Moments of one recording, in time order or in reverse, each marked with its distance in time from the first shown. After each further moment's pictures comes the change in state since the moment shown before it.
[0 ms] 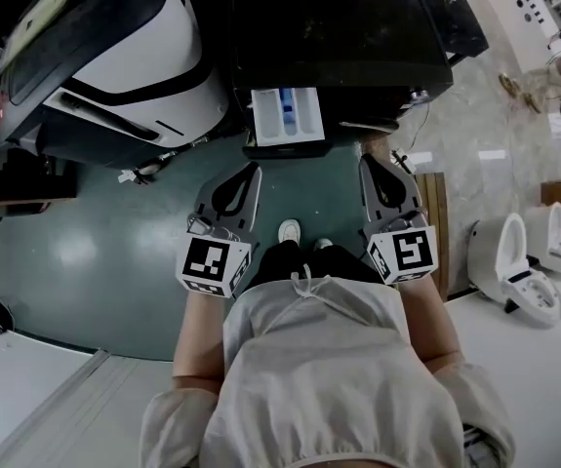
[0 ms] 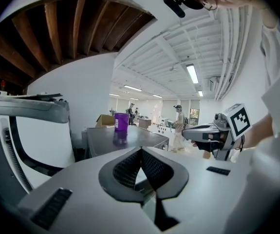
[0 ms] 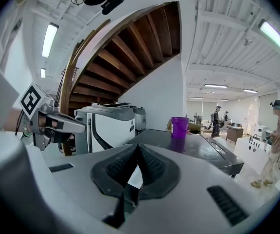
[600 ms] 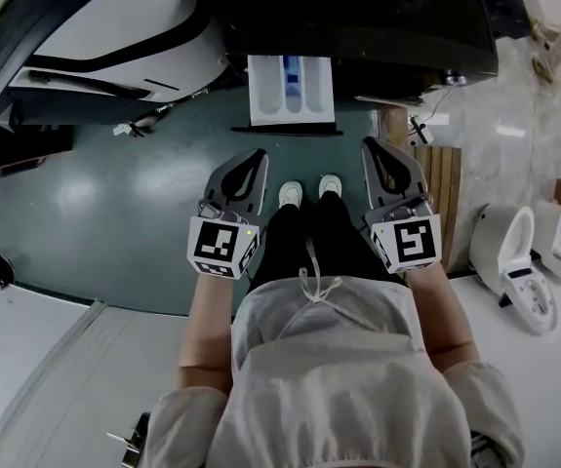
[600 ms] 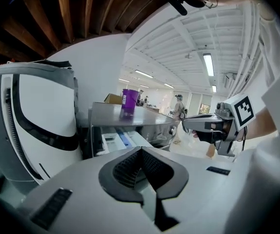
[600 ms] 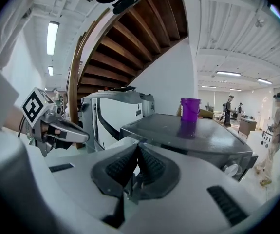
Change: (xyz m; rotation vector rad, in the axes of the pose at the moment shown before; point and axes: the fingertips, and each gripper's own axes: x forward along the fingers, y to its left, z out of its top) left arm 0.065 0.008 -0.115 -0.133 0.148 0.079; right arm 0.059 -0.019 -0.086 -0.025 0.113 0.149
